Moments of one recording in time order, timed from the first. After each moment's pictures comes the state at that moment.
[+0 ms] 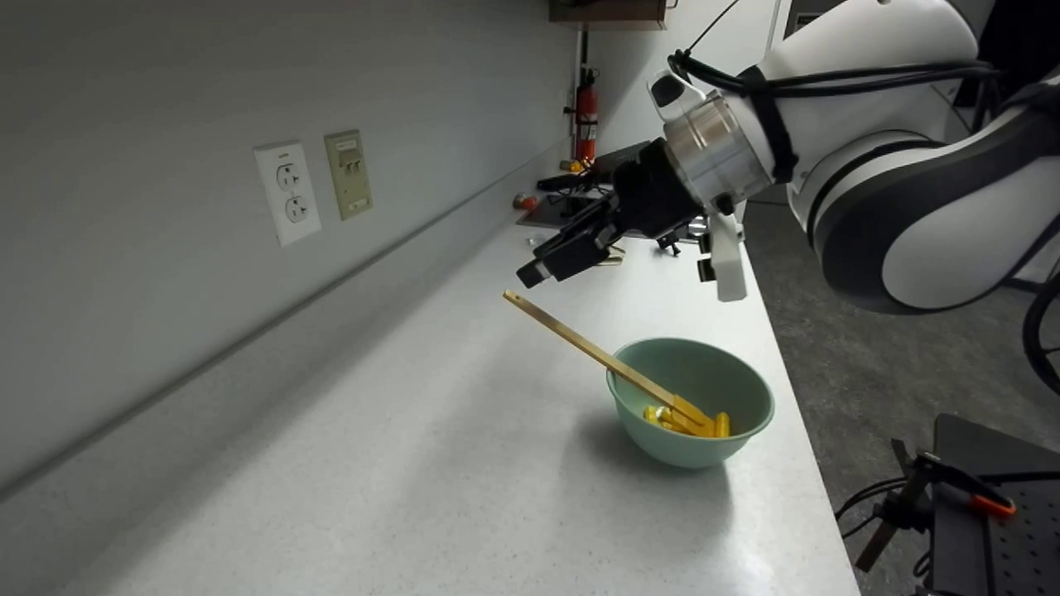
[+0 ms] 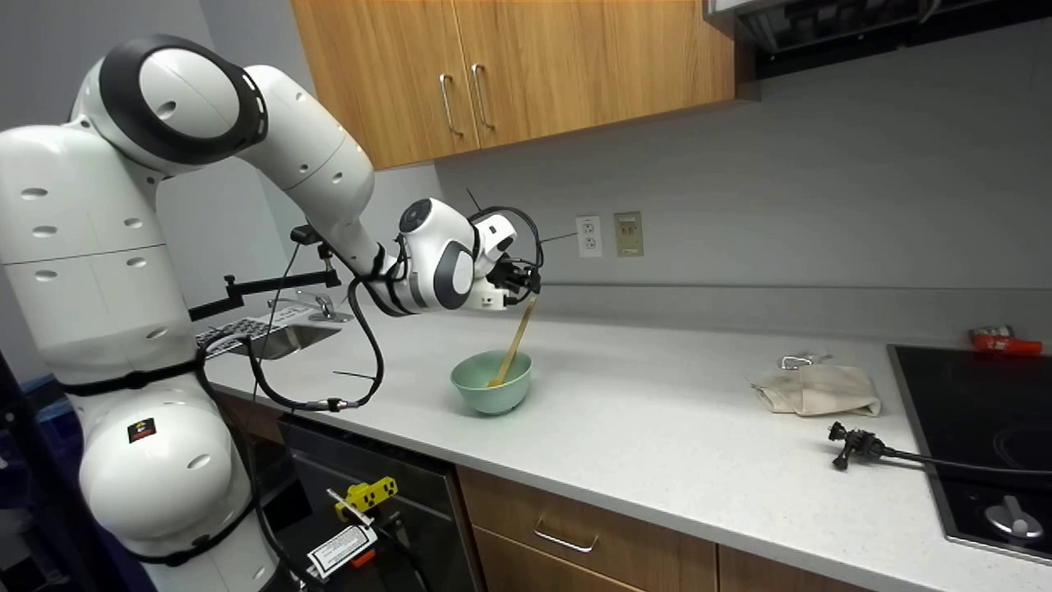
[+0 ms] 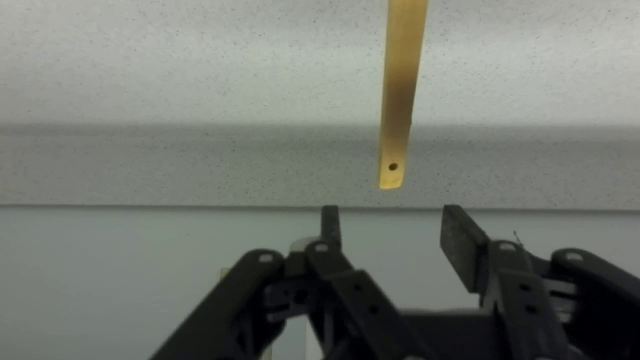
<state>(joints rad) 0.13 0.08 0.17 -2.44 -0.21 3.43 0.11</state>
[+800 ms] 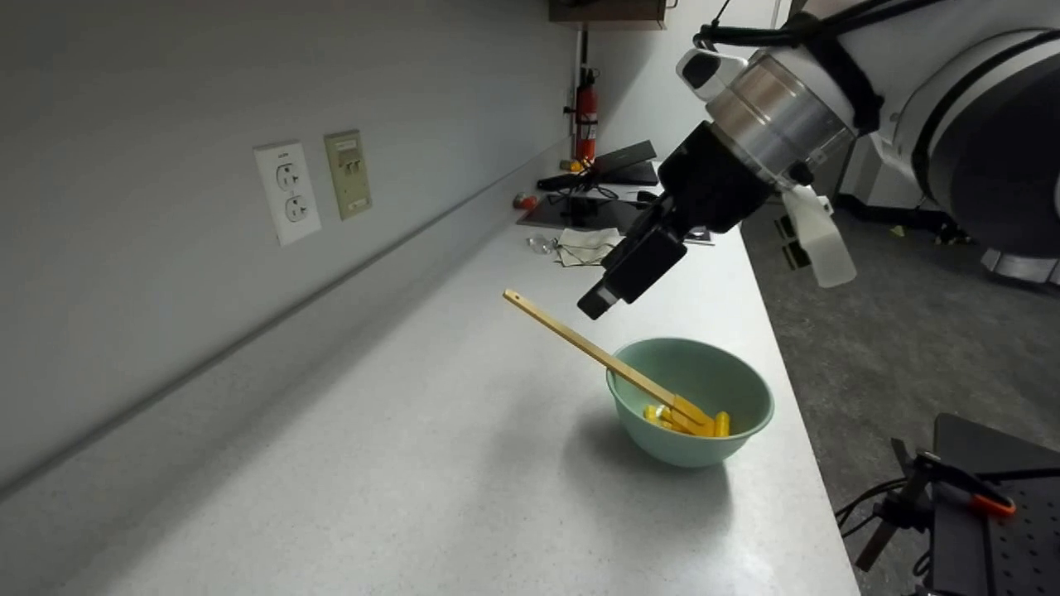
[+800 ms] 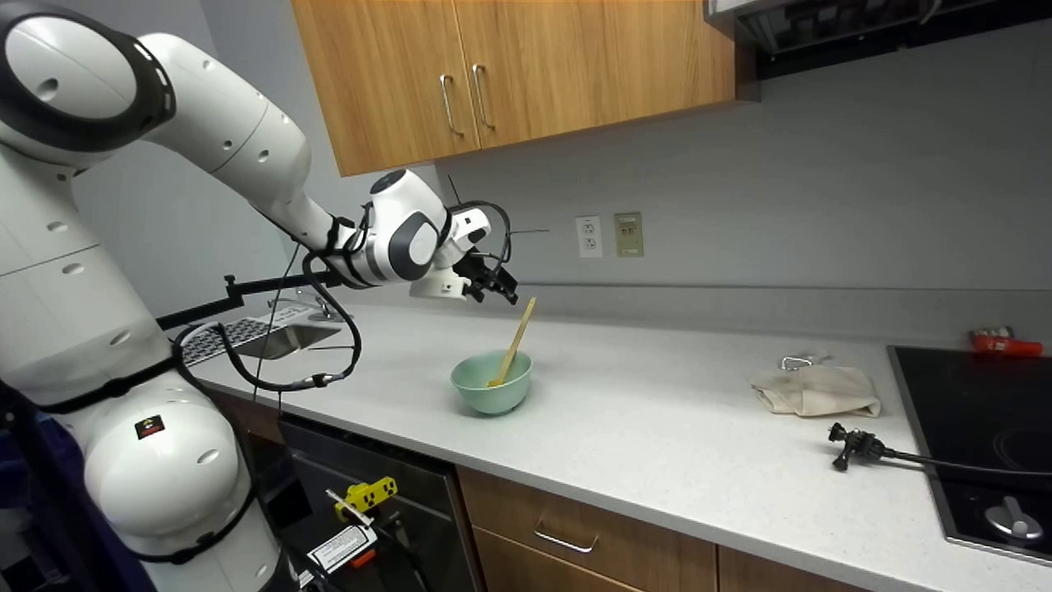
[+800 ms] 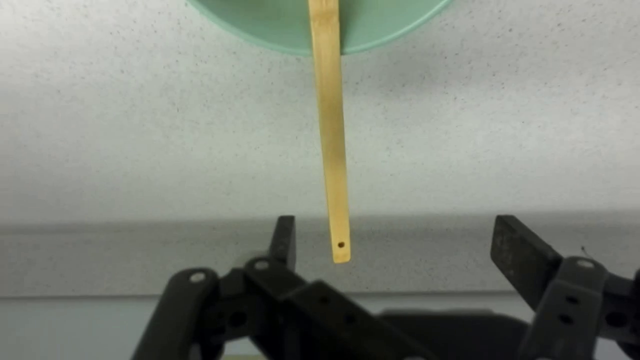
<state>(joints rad) 0.18 -0.15 0.20 -2.52 -0.09 3.02 0.12</state>
